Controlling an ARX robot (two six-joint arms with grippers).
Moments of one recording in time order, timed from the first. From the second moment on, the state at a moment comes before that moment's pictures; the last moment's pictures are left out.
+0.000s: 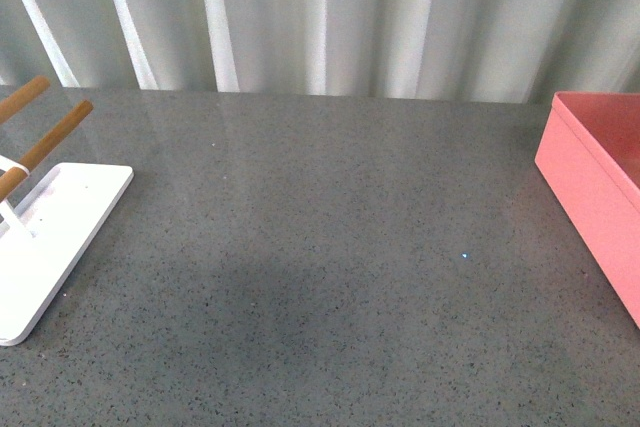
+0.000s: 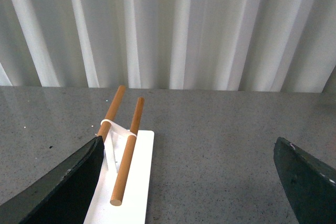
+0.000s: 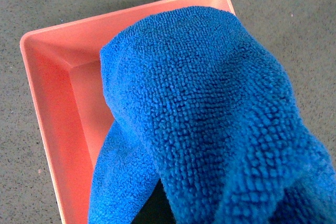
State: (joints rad) left arm 0.00 0.00 0.02 0.00 0.00 0.00; right arm -0.28 1.87 1.48 -0.48 0.09 -0.02
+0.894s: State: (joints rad) left arm 0.00 0.00 0.02 0.00 0.00 0.00; right arm -0.33 2.06 1.56 -0.67 0.23 0.04
